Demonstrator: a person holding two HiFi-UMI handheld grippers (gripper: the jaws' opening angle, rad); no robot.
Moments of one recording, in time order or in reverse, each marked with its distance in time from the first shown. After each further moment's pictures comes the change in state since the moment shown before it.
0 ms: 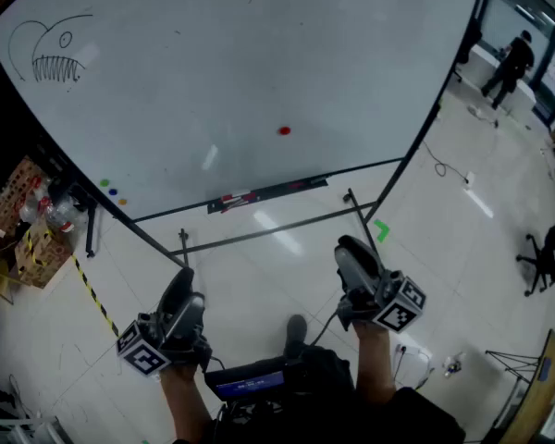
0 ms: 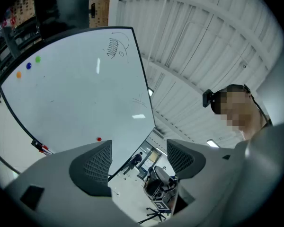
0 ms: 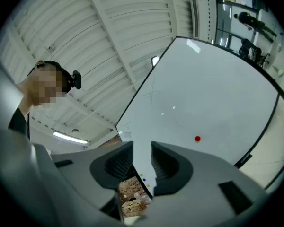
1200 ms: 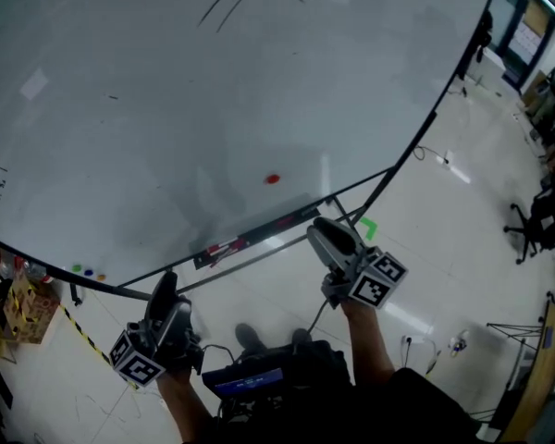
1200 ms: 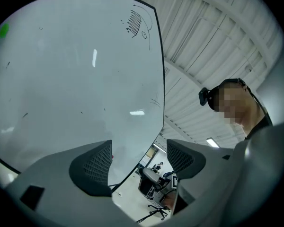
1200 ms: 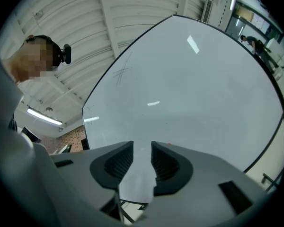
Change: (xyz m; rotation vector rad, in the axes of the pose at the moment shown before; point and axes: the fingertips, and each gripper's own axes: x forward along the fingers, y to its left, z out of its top) left arm 0.125 0.135 0.077 -0.004 0.083 -0.072; right arm 0.129 -0.171 0.006 -0.166 0.120 -0.260
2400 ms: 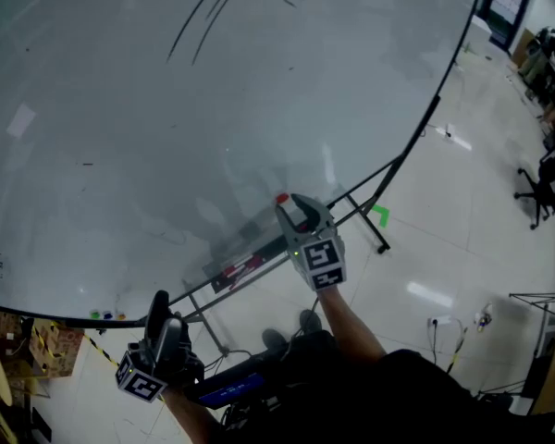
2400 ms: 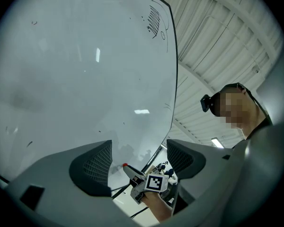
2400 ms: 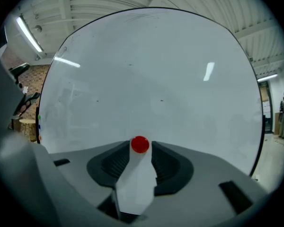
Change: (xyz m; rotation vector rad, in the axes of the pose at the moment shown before) left arm 0.007 0.062 0.052 0.001 0.028 0.053; right arm 0.130 -0.083 -0.036 -0.539 0.176 -0.471
